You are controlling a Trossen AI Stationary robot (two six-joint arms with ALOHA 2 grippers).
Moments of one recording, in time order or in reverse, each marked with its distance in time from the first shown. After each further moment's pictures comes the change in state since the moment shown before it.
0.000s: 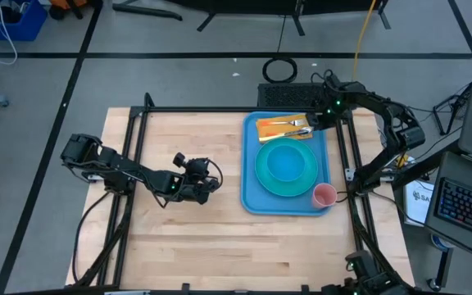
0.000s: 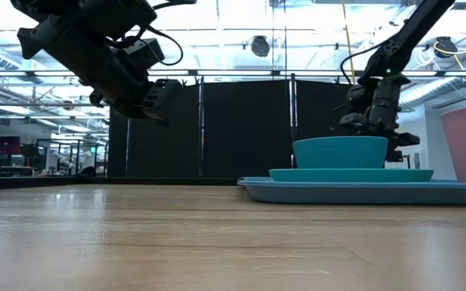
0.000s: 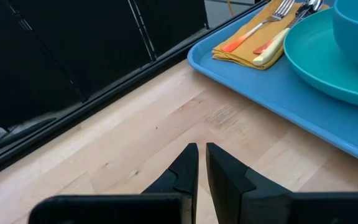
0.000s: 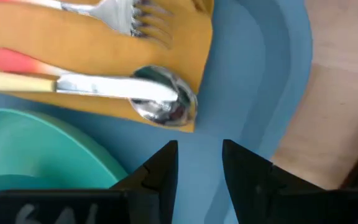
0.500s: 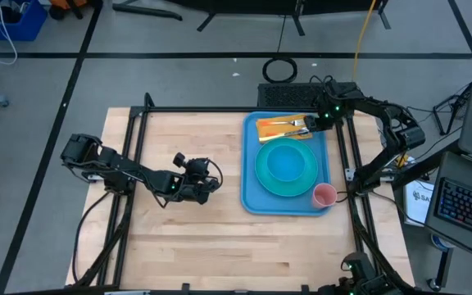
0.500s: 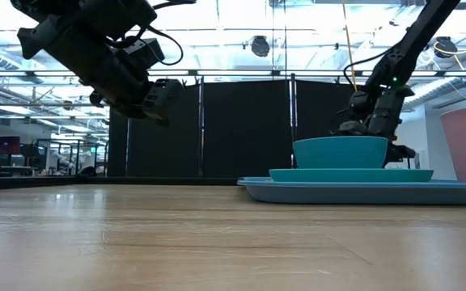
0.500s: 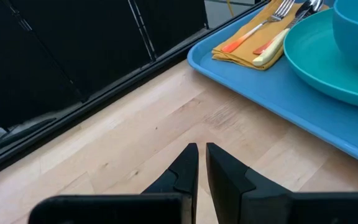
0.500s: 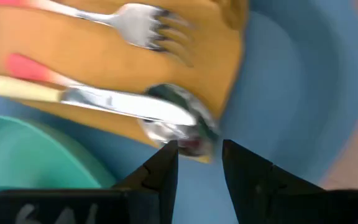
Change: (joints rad) left arm 0.000 0.000 0.000 0.002 0.000 0.001; right arm 0.000 0.000 -0.119 0.218 -0.068 -0.028
